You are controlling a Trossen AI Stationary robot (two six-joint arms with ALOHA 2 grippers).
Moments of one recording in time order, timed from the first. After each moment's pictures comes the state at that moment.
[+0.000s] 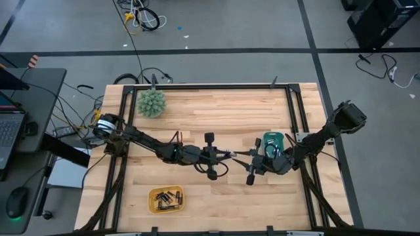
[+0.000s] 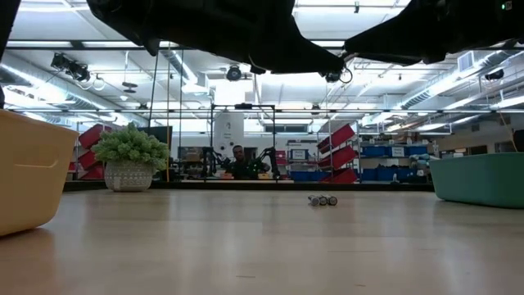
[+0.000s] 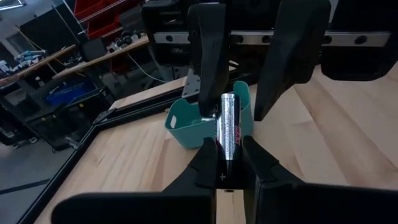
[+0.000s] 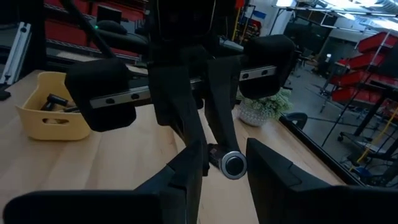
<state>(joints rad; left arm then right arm) -0.24 1.82 0.98 0.66 -0.40 0.29 0.54 1.45 0.45 0.87 0.82 -0.16</state>
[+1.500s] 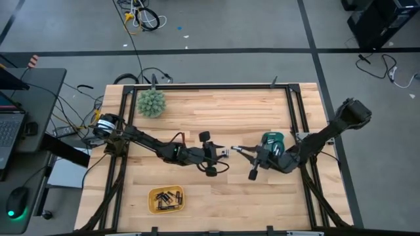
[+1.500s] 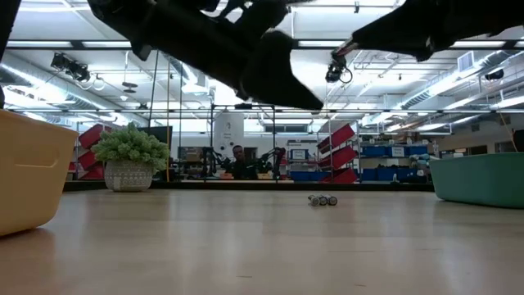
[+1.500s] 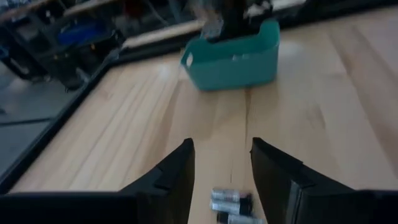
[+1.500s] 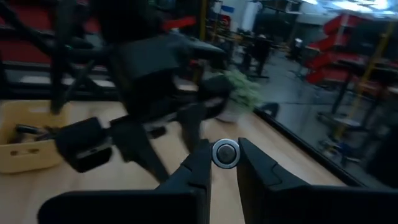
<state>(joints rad) -0.24 1.83 0.98 0.46 -0.52 0.10 0.56 1.34 0.45 0.77 0.95 -0.05</state>
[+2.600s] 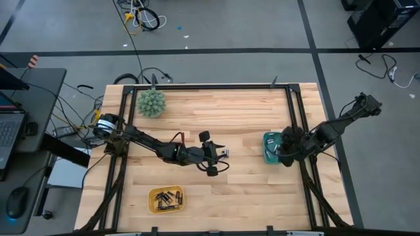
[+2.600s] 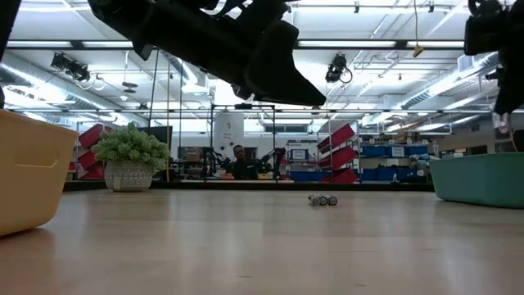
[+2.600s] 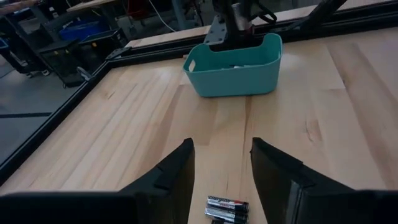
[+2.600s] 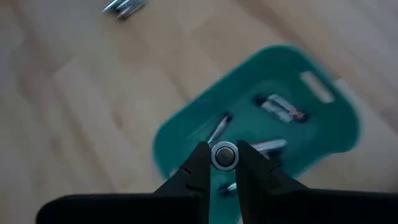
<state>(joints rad) -0.24 1.83 0.98 0.48 -0.52 0.05 0.53 0.74 0.67 -1.12 0.34 1.17</state>
